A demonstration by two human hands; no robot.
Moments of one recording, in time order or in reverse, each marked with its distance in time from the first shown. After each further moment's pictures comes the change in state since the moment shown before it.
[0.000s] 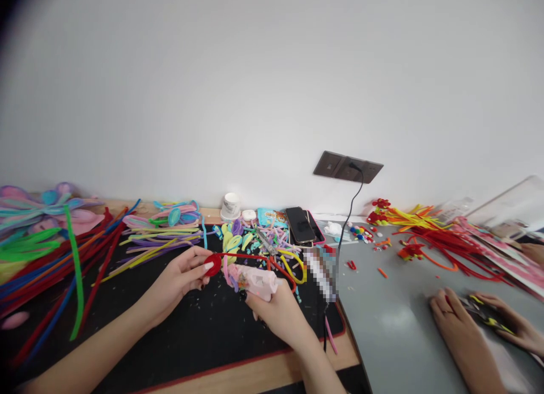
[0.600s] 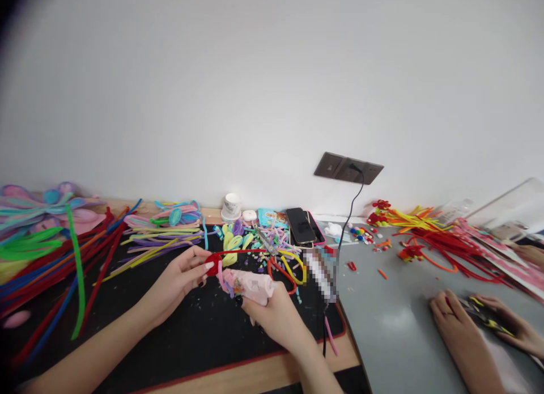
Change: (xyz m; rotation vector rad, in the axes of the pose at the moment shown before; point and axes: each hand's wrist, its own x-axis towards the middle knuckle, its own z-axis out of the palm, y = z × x) left_hand 0.000 0.001 0.003 -0.030 0.007 0.038; right_hand 0.000 0.007 0.004 -0.030 -0.031 0.059
